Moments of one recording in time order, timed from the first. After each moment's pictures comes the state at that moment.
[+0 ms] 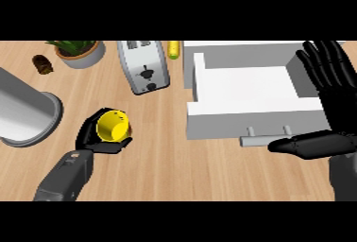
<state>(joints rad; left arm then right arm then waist) -0.60 0.19 0.23 -0.20 -0.04 -0.25 -1.00 -0.31 -0.21 -0.12 -1.85 -0.13 0.19 0.13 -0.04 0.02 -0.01</state>
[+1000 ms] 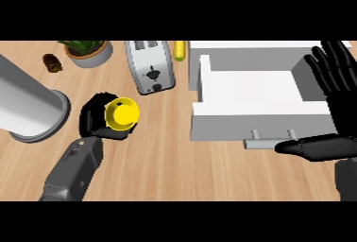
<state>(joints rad) -0.62 0.13 0.31 -0.39 0.06 -0.11 -1.06 -0.27 -0.22 -0.15 -1.85 -0.13 0.19 0.13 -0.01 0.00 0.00</state>
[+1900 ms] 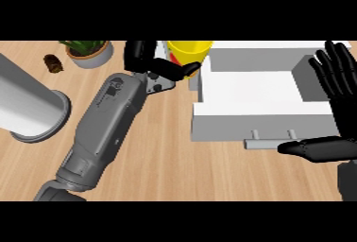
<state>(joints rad) -1.00 0.00 0.06 -0.76 0.13 0.10 -0.51 -0.24 -0.22 -0.16 -1.84 -0.11 0.20 0.09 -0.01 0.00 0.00</state>
